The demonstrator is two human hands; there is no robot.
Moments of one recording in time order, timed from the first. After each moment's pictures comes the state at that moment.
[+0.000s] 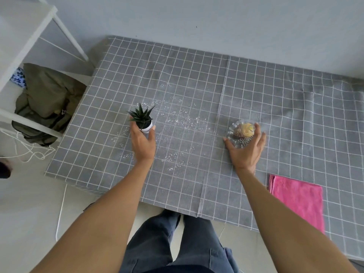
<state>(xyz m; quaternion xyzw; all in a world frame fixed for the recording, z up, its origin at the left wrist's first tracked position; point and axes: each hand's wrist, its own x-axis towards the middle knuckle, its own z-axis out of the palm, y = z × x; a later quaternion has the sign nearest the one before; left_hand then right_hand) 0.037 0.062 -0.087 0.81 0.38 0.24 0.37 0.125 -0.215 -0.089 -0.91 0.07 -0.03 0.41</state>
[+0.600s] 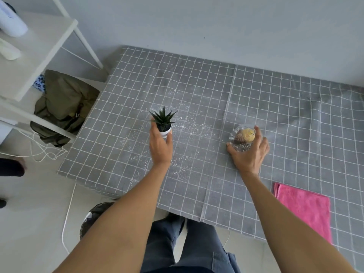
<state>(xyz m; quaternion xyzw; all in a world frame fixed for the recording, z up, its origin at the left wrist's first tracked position) 0.046 0.029 -0.072 0.84 0.33 0.24 0.36 0.135 -0.212 -0.089 -0.92 0.02 -0.04 0.40</state>
